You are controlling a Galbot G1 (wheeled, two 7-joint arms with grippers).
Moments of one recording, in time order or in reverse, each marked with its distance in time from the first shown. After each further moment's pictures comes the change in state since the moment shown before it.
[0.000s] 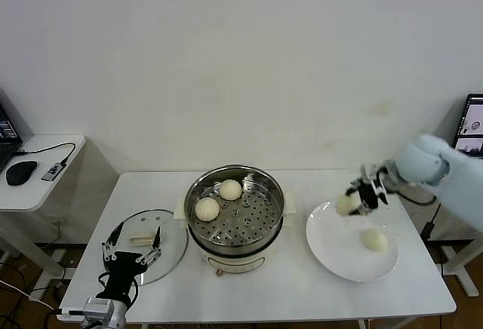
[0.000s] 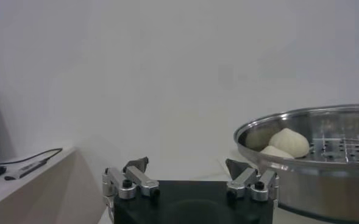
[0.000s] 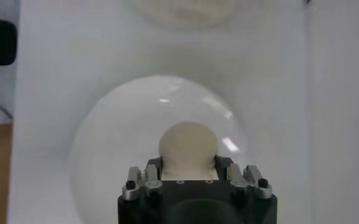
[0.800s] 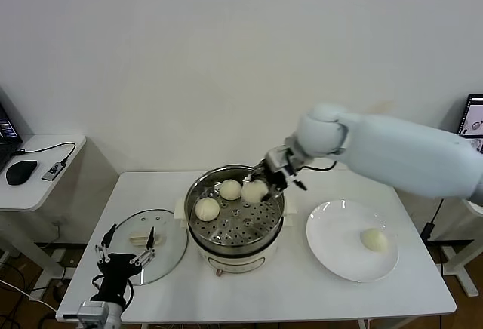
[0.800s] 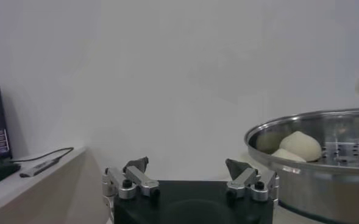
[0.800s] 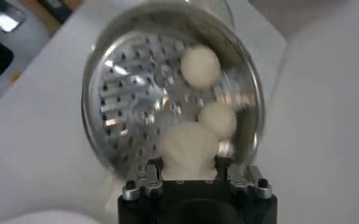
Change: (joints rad) left arm 0.020 -0.040 -0.034 -0.009 0.012 -0.012 -0.001; right arm 0.193 0.445 -0.268 -0.019 0.084 0.230 0.095
